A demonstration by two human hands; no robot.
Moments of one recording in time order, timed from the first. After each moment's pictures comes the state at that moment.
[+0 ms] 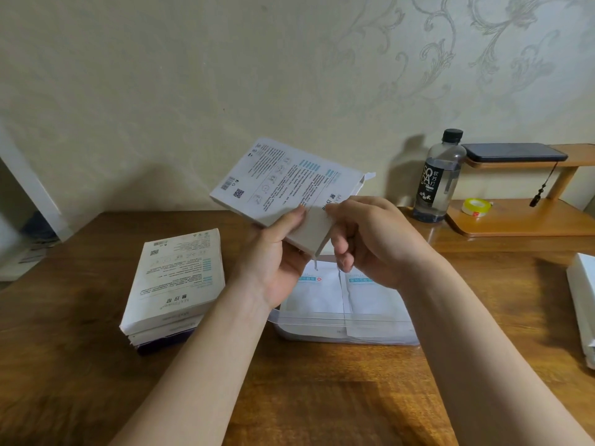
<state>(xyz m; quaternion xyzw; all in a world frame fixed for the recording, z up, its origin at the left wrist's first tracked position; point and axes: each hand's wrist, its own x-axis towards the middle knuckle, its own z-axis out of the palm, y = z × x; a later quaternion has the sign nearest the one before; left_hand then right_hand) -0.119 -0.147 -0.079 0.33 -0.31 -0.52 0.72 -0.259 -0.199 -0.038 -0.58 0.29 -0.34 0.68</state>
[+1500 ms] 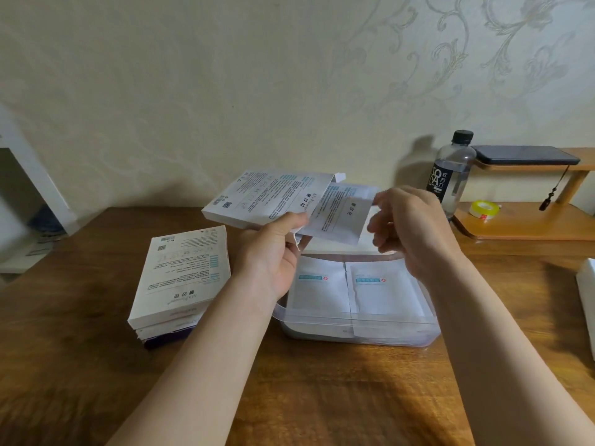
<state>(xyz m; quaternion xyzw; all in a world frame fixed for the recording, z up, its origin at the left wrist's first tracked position) -0.113 -0.152 -0.075 0.38 -0.16 -0.46 0.78 -0.274 -0.228 -0.047 -0.59 0.43 -0.45 0.52</state>
